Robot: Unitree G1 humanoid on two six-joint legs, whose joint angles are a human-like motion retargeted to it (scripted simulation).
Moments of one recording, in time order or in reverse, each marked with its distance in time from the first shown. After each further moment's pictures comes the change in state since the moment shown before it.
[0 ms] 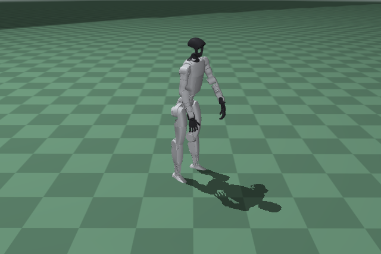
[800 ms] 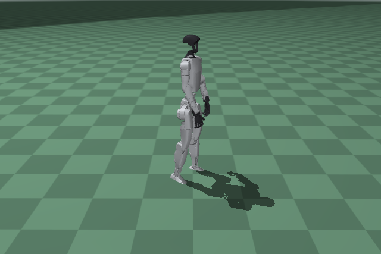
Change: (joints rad) left arm 0.479 0.103 0.306 0.248 -0.022 -0.039 0.054; right arm 0.071 0.063 -0.073 0.048 -0.087 -0.087 0.072; waist -0.022 -0.089 0.108; left_leg 0.314 0.017 -0.121 0.040 -0.126 -0.050; right_leg 0.298 0.002 -0.059 0.236 -0.193 -0.036
